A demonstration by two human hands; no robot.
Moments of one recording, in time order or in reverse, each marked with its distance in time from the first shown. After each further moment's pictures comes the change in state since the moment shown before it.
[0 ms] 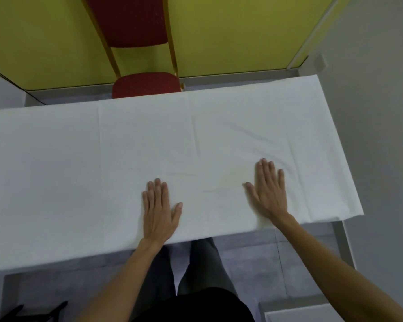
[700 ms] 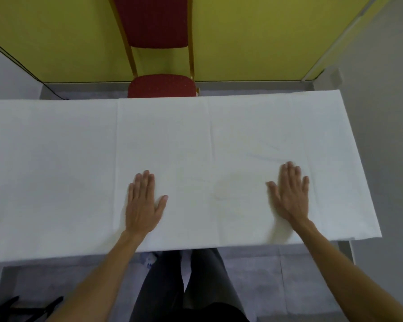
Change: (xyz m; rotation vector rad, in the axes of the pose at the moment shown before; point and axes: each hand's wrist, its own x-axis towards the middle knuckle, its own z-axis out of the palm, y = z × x) left_hand 0.023 -0.085 -0.021 0.080 0.056 -0.035; right_hand 0.026 0.011 -0.010 0.018 0.046 0.113
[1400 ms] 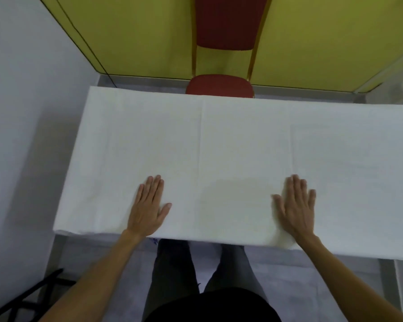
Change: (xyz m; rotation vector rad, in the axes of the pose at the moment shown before) left_hand -0.067 -0.229 -0.051 -0.014 -0.069 0.067; right_hand -0.062 -0.218 0.043 -0.001 -0.021 -0.099
